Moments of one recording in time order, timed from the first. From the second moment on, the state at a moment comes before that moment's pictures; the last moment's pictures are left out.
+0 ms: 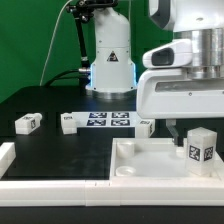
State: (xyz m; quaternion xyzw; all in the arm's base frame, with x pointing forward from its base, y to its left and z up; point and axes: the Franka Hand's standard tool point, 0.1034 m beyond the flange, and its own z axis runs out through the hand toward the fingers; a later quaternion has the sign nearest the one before) arm 0.636 0.126 0.072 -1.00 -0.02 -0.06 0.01
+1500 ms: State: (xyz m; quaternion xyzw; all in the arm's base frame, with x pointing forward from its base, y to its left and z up) arm 0.637 0.118 0.071 -0.99 0.09 -0.06 0.03
